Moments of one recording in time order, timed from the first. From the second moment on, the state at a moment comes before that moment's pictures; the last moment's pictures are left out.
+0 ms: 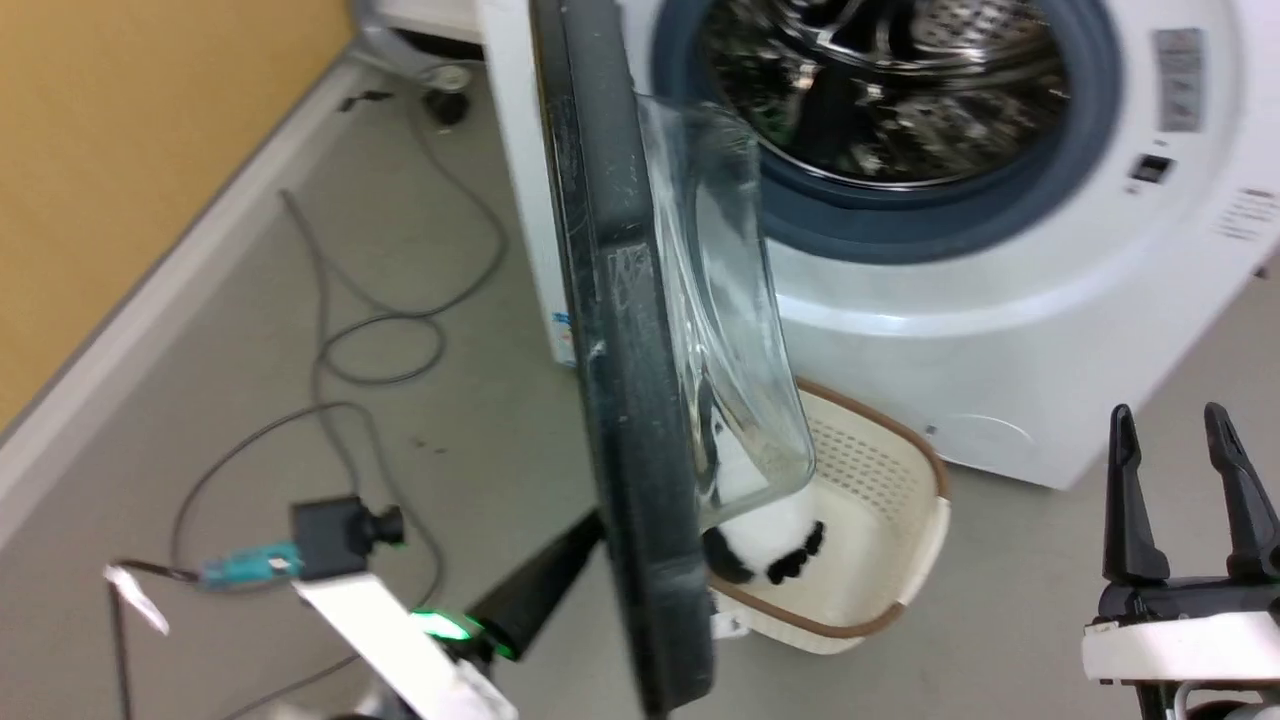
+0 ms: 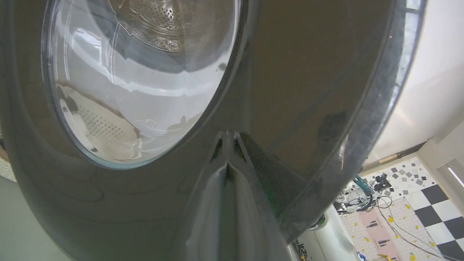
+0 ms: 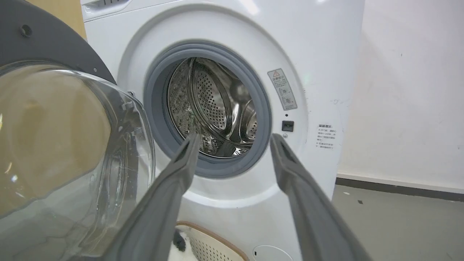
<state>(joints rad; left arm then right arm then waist) -0.06 0.34 -0.37 -0.25 -1.31 -0.13 0.29 -0.02 -0.05 -0.15 -0.07 0.09 0.13 -0.26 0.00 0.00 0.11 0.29</state>
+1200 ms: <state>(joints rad) -0.32 0.43 -0.55 0.12 -1.04 -0.05 -0.26 -0.07 -0.05 -0.17 -0.10 0.17 0.13 -0.26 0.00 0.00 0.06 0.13</state>
